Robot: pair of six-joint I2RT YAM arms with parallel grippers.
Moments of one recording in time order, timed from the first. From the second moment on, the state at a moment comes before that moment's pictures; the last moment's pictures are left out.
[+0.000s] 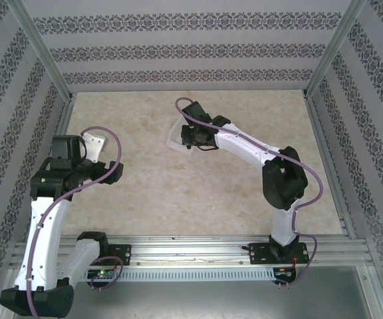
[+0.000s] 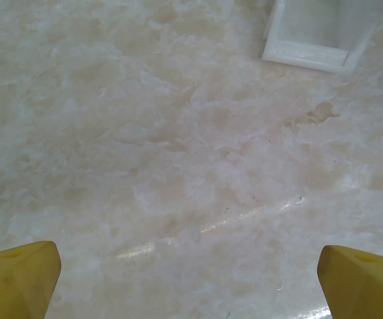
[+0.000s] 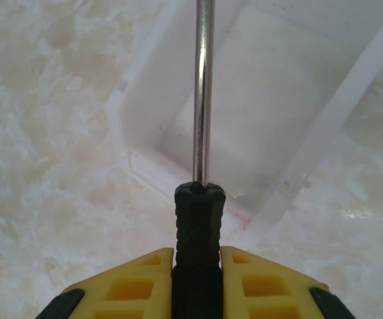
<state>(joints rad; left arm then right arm) 0.02 0.86 1.09 -1.07 0.18 0.21 0.66 1.93 1.61 -0.64 0.05 0.67</state>
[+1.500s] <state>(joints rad) 0.02 0.85 1.09 -1.07 0.18 0.22 0.63 2.27 1.85 -0.56 0.10 0.84</state>
